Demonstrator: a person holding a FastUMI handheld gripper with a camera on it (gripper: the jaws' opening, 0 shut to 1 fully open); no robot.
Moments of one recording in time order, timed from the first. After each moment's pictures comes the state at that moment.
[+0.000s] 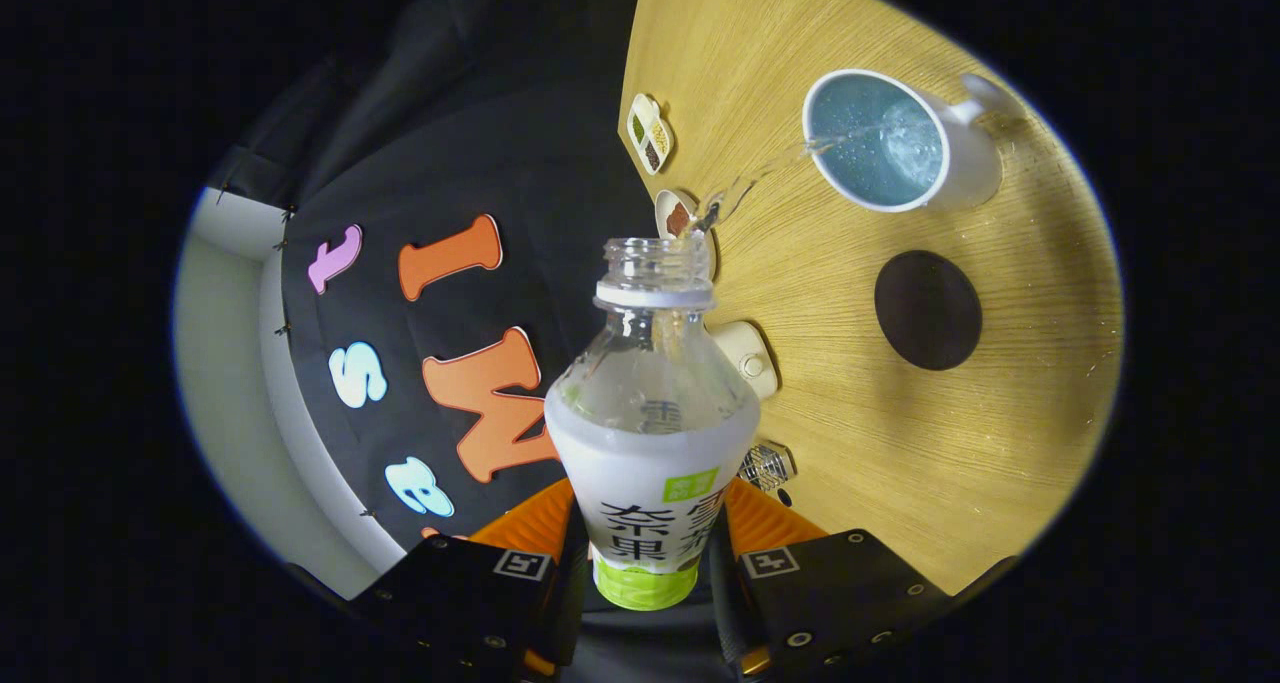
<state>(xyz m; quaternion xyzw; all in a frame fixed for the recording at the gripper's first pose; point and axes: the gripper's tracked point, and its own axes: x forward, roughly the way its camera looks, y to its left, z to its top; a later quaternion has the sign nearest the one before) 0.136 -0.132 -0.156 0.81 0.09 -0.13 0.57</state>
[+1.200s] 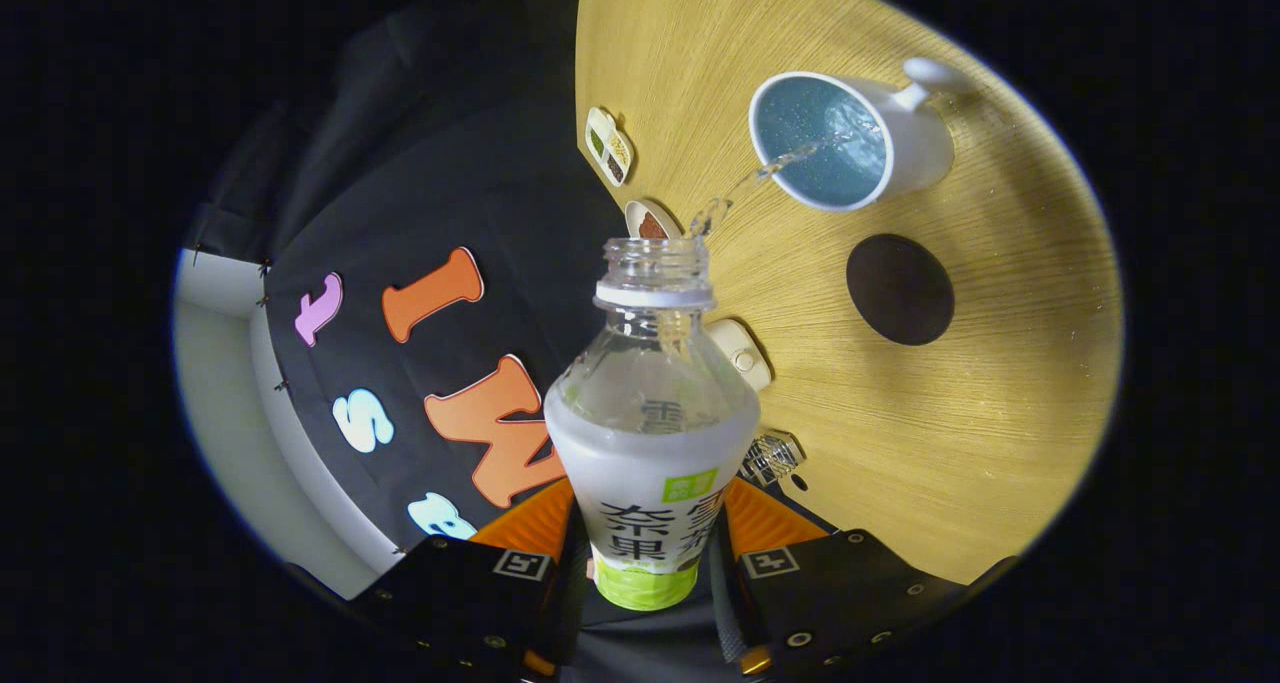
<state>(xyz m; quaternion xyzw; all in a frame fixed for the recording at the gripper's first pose) 0.120 -0.143 -0.158 0.85 0.09 -0.15 0.50</state>
